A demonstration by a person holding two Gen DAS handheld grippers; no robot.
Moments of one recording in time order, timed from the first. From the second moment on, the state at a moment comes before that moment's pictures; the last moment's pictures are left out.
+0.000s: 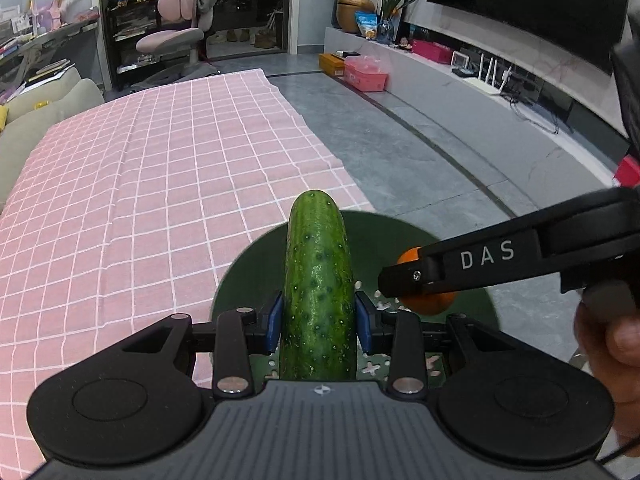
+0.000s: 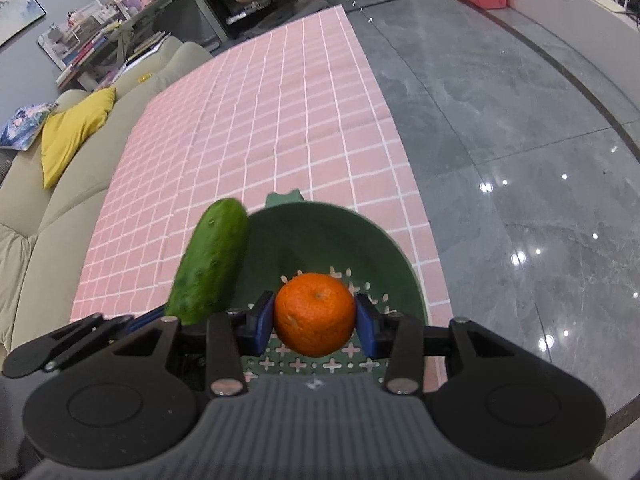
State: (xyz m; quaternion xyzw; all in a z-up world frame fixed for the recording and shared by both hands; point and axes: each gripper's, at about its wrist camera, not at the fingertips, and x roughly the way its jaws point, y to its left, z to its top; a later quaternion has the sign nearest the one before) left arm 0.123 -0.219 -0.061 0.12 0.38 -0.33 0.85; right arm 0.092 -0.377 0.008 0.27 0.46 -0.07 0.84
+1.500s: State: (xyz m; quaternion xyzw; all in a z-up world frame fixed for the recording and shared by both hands) left arm 0.093 -0.091 0.002 0.09 0.38 -0.25 0.88; right arm 0.063 -0.334 0.056 0.18 0.41 -0.06 0.89
